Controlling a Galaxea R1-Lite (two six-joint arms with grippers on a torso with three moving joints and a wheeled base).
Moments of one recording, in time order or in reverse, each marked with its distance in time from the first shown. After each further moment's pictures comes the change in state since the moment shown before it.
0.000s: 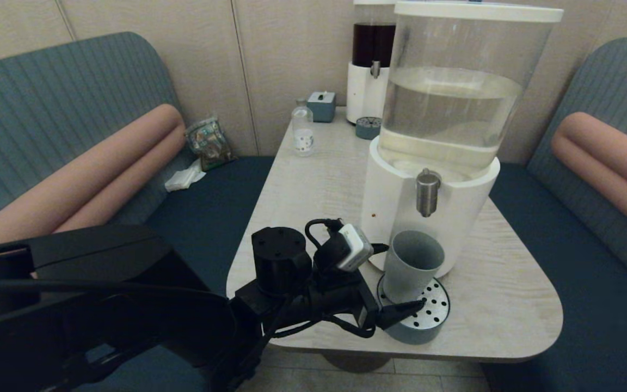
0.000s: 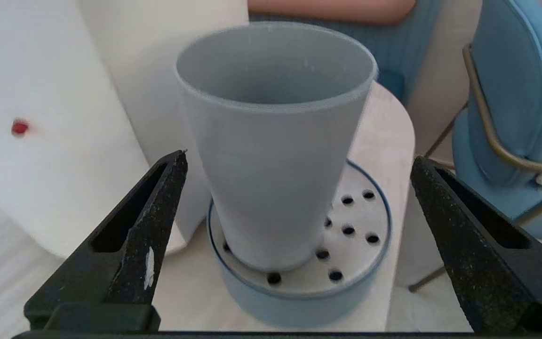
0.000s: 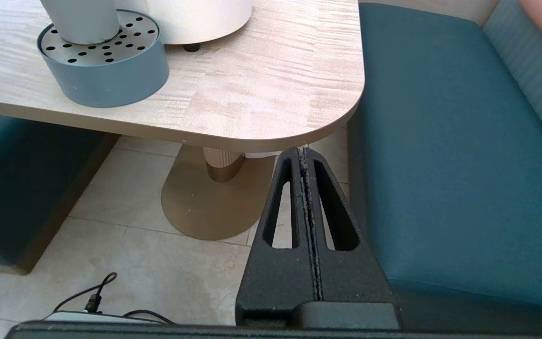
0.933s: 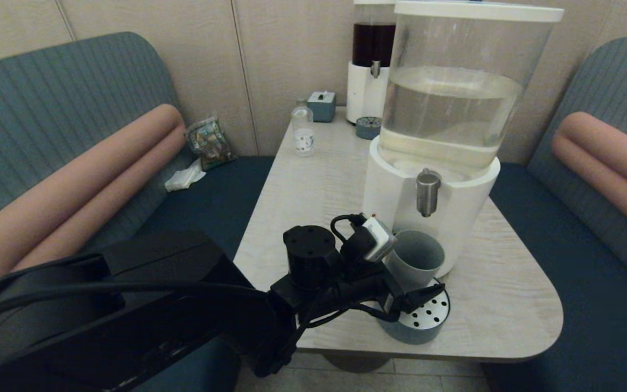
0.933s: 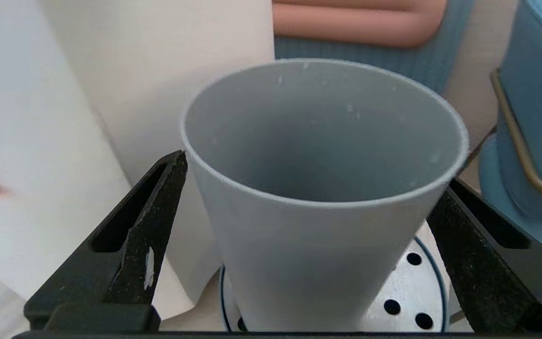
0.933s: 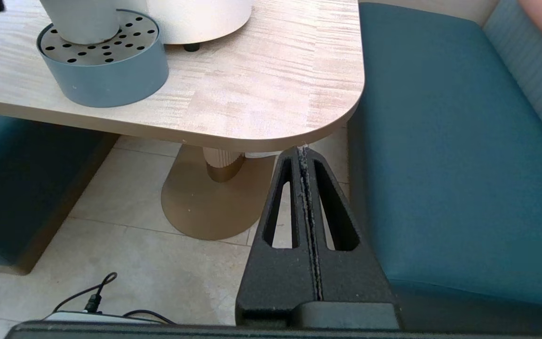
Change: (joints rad) left arm -0.039 0.123 -0.190 0.000 0.076 -0.020; right arm 0.000 0.000 0.000 0.000 0.000 0.000
